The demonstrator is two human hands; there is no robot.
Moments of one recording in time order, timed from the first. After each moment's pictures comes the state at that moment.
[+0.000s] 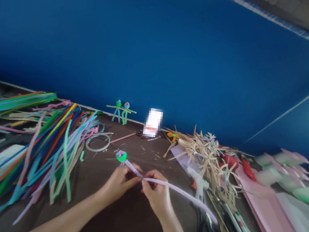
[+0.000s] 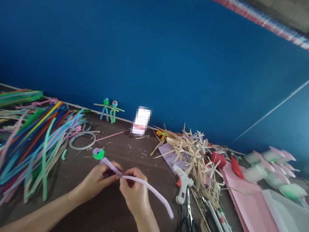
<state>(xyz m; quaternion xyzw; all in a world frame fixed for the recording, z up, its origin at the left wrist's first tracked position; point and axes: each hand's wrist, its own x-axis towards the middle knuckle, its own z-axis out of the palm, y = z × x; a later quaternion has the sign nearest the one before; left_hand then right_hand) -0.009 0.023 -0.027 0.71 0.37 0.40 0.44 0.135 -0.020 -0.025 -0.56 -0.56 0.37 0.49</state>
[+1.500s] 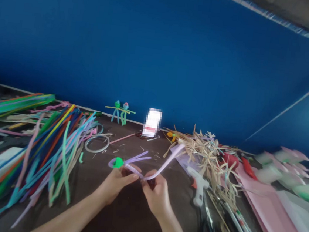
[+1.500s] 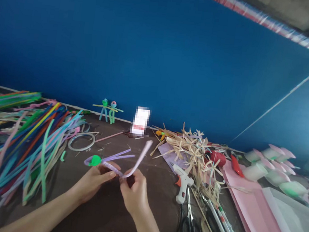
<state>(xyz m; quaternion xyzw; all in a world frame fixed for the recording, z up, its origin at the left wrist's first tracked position) -0.008 0.023 -0.033 0.49 0.35 0.44 0.66 0.132 -0.022 -0.023 -0.56 -0.56 0.35 0.50</state>
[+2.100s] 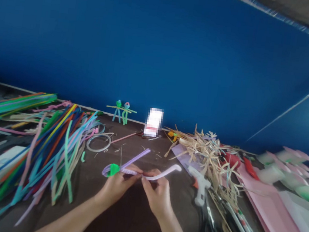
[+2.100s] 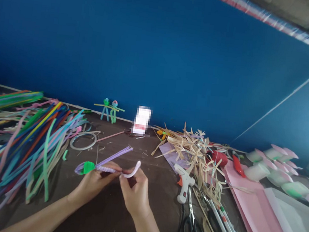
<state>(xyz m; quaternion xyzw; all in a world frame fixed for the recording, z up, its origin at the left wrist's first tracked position) -0.009 0.023 -0.035 0.67 0.38 0.45 0.46 0.133 -0.022 -0.019 -0.52 -0.59 0.32 0.53</state>
